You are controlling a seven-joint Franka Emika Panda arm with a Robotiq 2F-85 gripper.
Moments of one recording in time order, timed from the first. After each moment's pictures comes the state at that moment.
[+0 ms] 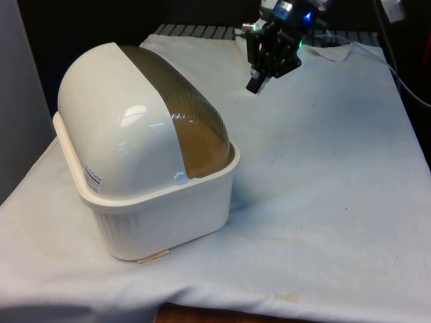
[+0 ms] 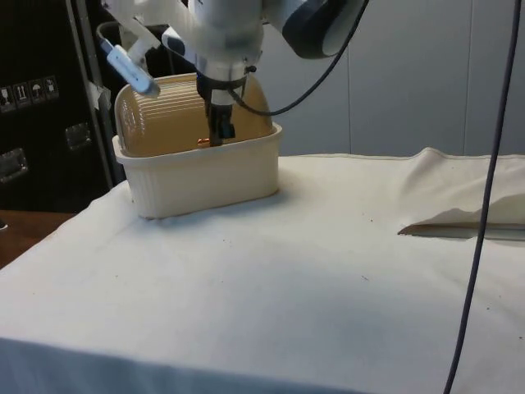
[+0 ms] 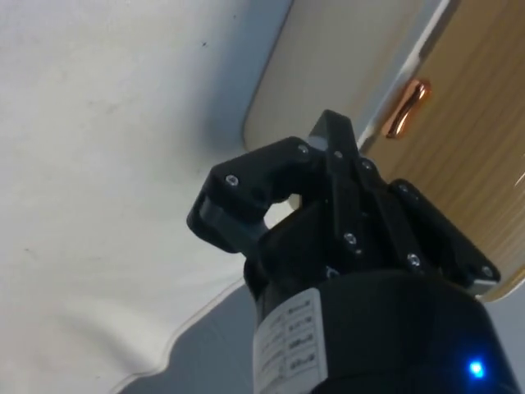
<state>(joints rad) 0.08 0.14 -0.01 -2.28 -1.08 2.58 0.37</state>
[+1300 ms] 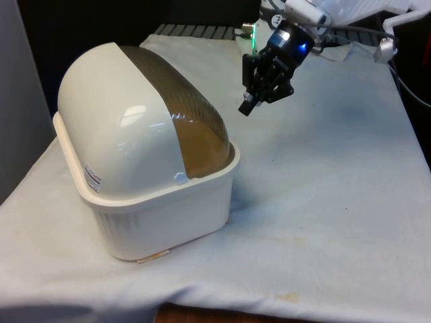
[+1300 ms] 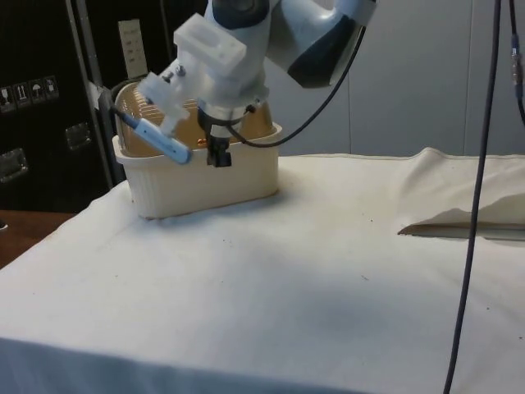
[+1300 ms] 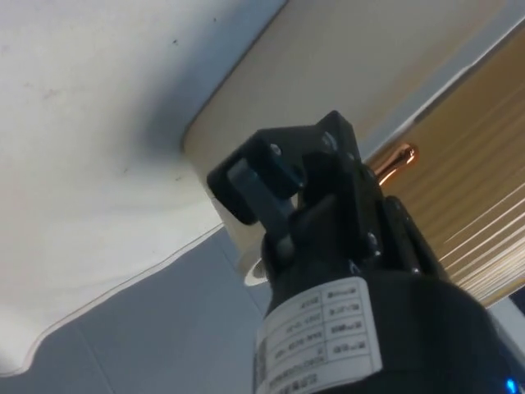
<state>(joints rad) 0.08 0.28 -0.01 -2.23 -1.40 2.56 0.72</state>
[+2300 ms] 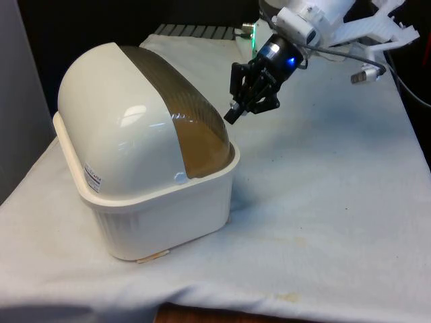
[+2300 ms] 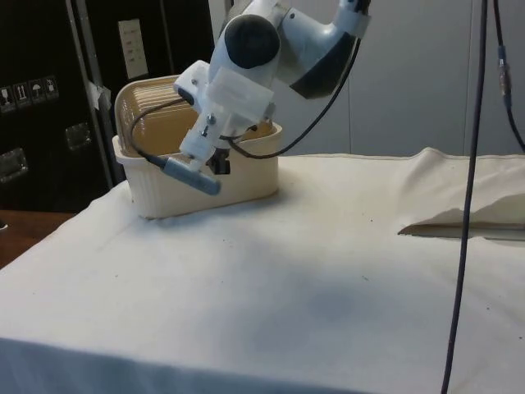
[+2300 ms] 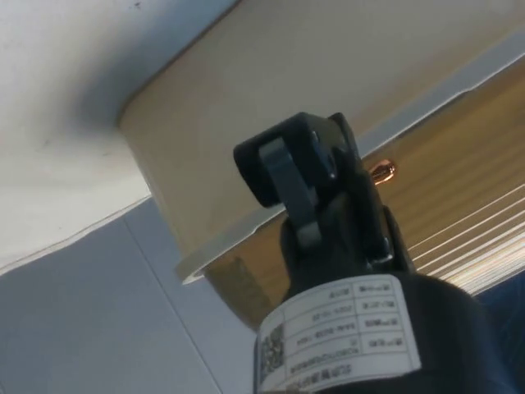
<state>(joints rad) 0.08 0.34 -0.03 -2.20 -1.64 2.51 0.95</state>
